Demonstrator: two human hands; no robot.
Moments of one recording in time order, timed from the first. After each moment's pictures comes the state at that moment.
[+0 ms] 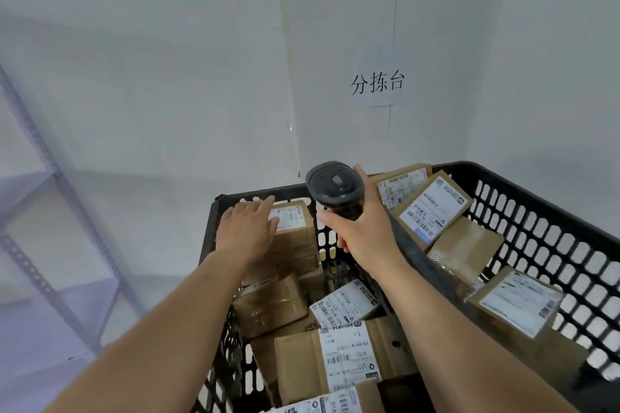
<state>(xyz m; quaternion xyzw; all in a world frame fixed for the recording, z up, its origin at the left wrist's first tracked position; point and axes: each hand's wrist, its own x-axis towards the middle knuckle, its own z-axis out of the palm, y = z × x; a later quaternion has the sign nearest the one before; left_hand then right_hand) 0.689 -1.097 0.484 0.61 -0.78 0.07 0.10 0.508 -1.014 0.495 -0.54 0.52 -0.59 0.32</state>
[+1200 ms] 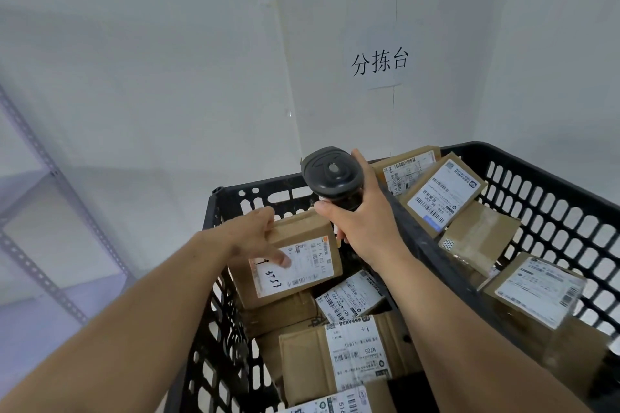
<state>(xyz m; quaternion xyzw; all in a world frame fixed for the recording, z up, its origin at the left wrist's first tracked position) 0.703 -1.121 0.484 0.55 -0.82 -0.15 -0.04 0.507 -1.019 0.494 -0.55 0.51 -0.58 0.31</state>
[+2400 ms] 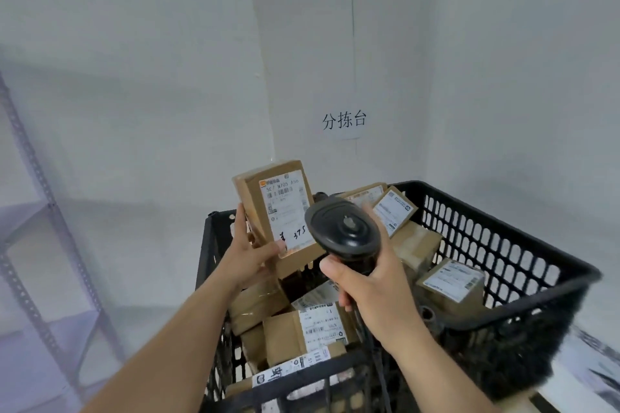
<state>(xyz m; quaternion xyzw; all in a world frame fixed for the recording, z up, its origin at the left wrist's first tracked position) 0.696 -0.975 0.501 0.40 -0.61 -0.52 0.44 0.522 -0.830 0.511 -0.53 0.47 -0.63 0.32</state>
